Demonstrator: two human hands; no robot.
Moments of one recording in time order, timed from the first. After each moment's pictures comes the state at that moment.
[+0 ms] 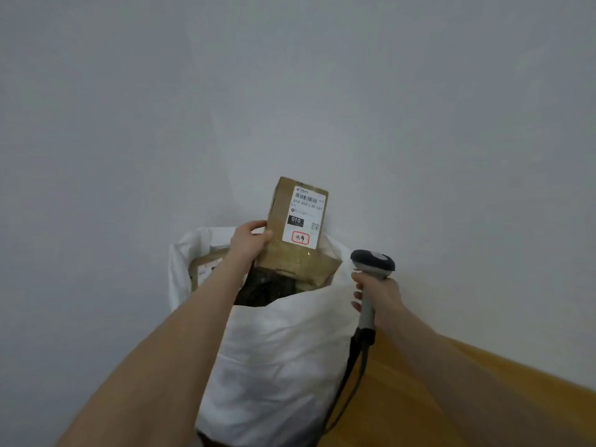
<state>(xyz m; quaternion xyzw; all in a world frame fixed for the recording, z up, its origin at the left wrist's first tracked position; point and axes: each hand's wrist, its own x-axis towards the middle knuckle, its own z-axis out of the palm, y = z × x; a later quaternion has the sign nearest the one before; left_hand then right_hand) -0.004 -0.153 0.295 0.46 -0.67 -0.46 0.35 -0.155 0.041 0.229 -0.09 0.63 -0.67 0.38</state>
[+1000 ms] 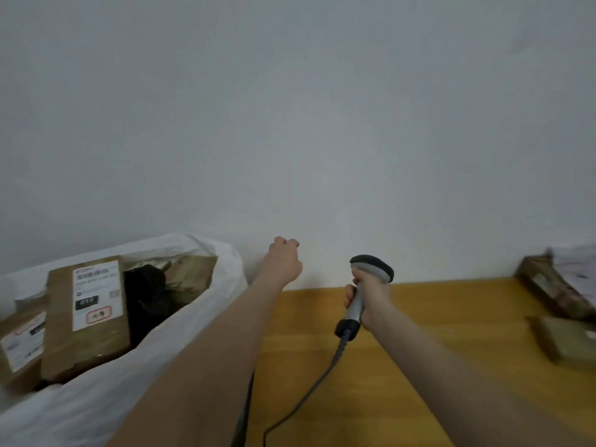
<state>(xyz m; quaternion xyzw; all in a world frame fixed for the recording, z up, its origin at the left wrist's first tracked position) -0.174 -0.018 0.217 0.18 -0.97 -0.17 0.03 -0.176 0.161 0.199 0.19 0.54 -0.78 0.25</state>
